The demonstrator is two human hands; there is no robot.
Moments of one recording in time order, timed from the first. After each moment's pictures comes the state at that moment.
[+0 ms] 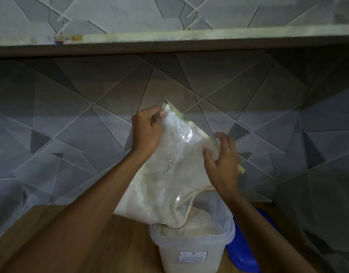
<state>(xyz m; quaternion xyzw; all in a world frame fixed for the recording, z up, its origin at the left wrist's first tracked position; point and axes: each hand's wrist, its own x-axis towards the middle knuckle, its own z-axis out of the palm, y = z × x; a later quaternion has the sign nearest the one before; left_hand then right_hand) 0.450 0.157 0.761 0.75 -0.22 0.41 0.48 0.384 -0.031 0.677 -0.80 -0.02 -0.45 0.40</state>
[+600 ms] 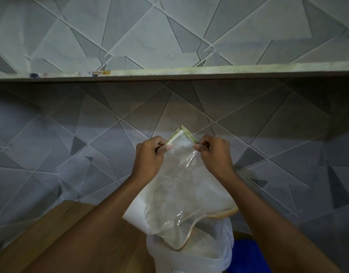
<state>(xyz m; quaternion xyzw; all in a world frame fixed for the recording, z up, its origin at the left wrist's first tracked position) 0.415 0.155 0.737 0.80 -0.14 0.42 0.40 0.423 -0.047 0.754 -0.84 -0.15 -0.33 0.40</state>
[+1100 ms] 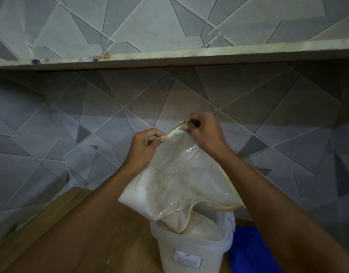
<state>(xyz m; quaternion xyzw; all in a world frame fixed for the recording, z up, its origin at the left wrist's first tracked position) 0.399 0.176 0.730 0.78 -0.17 0.31 0.52 0.417 -0.024 0.778 -0.83 -0.24 -0.29 0.41</state>
